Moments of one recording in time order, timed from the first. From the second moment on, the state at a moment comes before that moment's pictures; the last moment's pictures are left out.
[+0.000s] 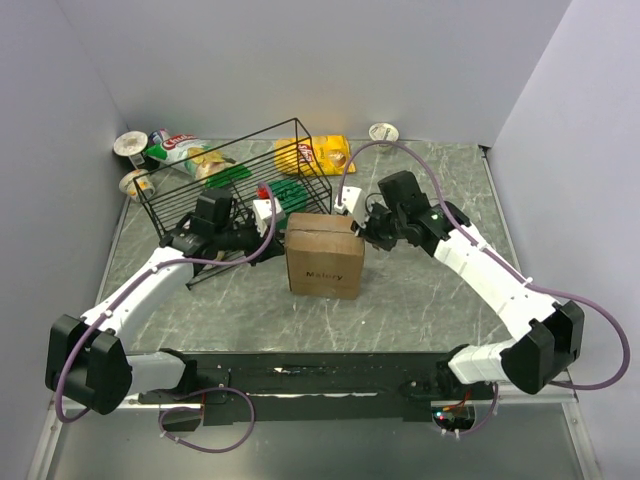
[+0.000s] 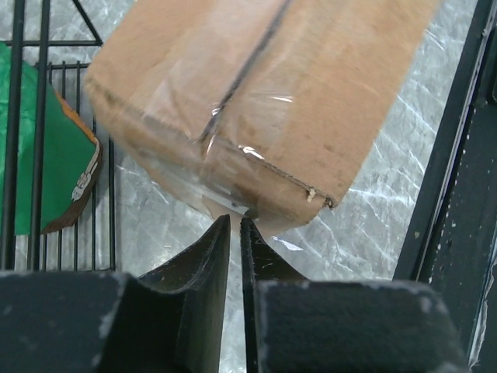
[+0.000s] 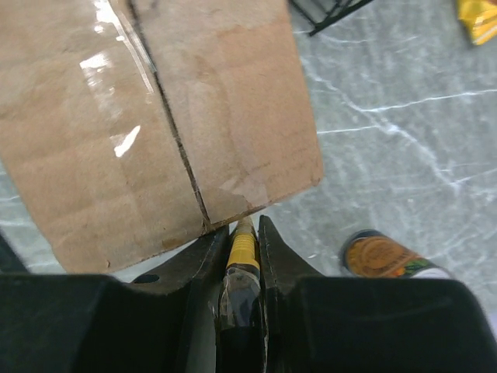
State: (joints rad) left arm -0.40 1.24 0.92 -0.32 0.71 0.34; right arm 0.56 1.32 1.26 -0.80 -0.19 -0.63
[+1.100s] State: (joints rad) left arm -0.35 1.34 1.34 -0.37 0.75 0.24; right arm 0.23 1.35 1.67 -0.63 -0.62 -0.44
